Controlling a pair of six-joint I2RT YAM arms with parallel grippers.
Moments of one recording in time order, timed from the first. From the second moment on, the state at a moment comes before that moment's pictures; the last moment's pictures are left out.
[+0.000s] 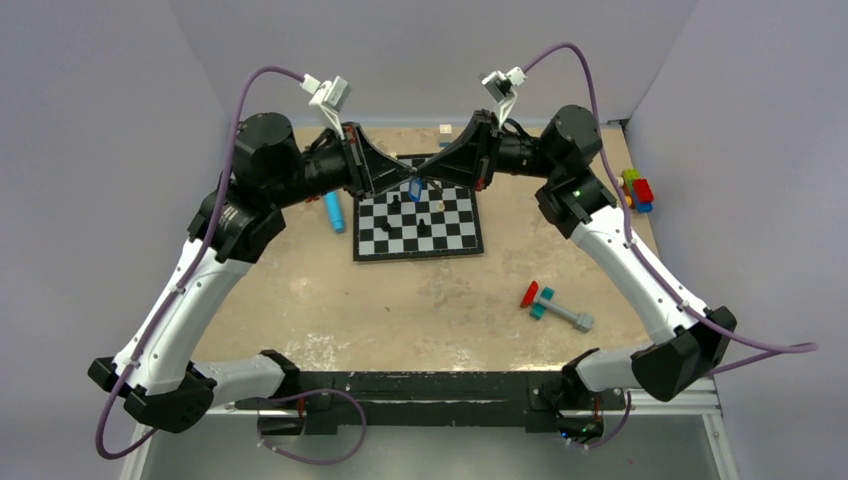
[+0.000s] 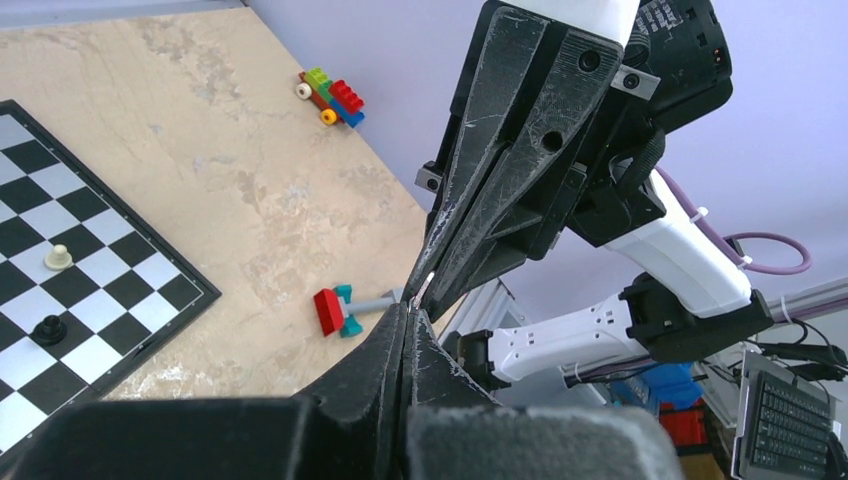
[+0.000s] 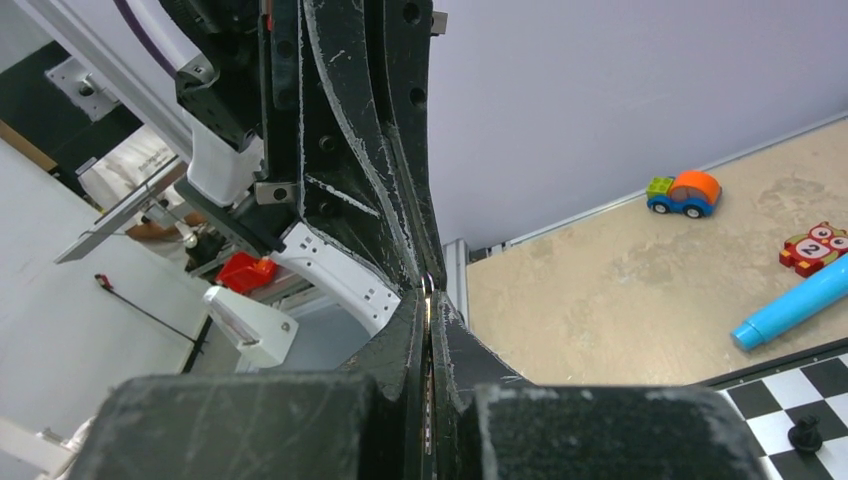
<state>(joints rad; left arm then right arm) -0.58 1.19 1.62 -0.53 0.45 -0.63 0.52 1.36 1.44 0.20 -0.98 0.74</state>
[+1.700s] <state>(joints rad) -0.54 1.41 1.97 -1.02 0.75 -0.17 0.56 1.43 1.68 -0.55 -1.04 0.22</state>
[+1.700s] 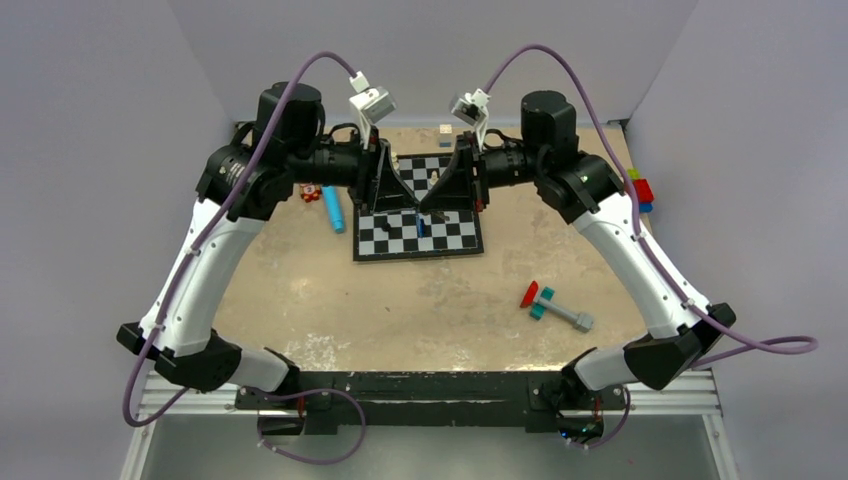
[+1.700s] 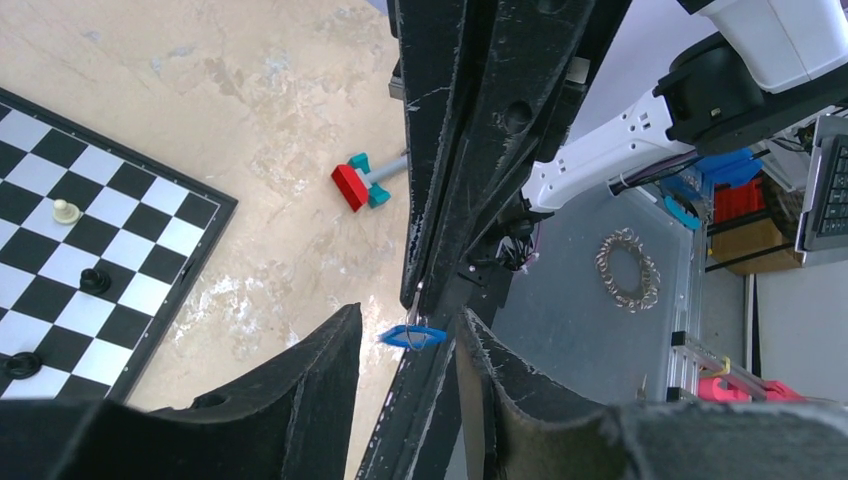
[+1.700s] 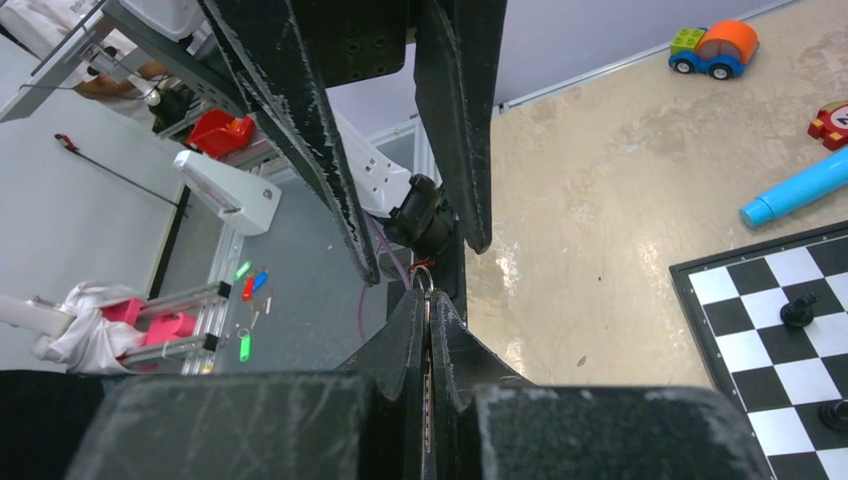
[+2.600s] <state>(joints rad) -0.54 1.42 1.95 -1.01 0.76 -0.18 0.56 1.42 1.69 -0.47 -1.02 0.25</state>
